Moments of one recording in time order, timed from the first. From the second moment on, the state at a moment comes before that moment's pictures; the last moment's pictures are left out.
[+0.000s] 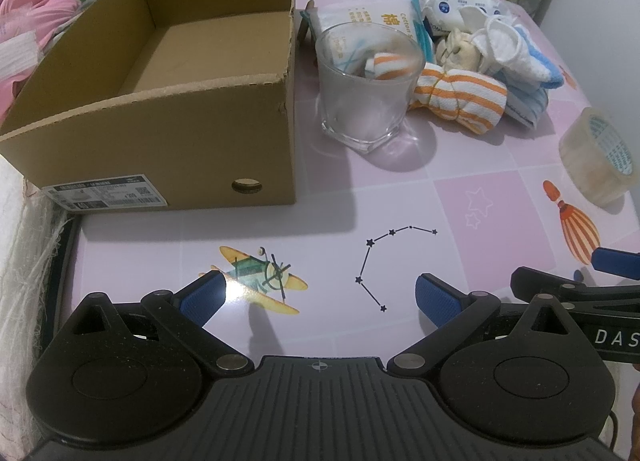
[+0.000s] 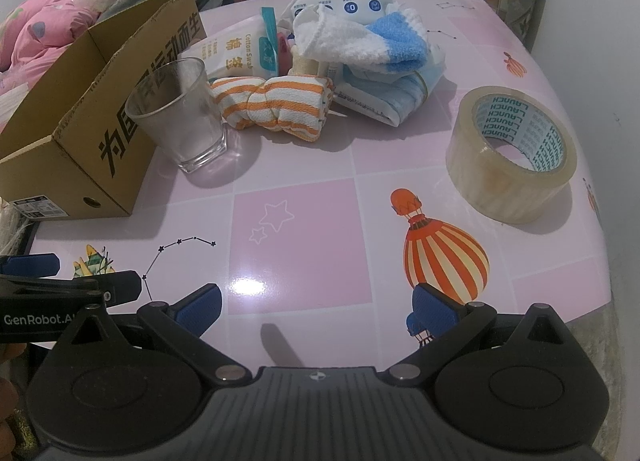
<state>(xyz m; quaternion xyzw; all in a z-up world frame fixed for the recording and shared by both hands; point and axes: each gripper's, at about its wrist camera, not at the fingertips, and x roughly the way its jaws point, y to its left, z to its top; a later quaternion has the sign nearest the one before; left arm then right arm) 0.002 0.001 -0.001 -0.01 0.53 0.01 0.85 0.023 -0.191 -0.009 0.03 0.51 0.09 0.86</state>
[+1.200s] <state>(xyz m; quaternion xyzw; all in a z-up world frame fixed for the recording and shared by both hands) -0.008 -0.022 0.043 0.00 0.40 -0.01 0.92 0.017 -0.219 0.033 0.04 0.39 0.12 0.91</state>
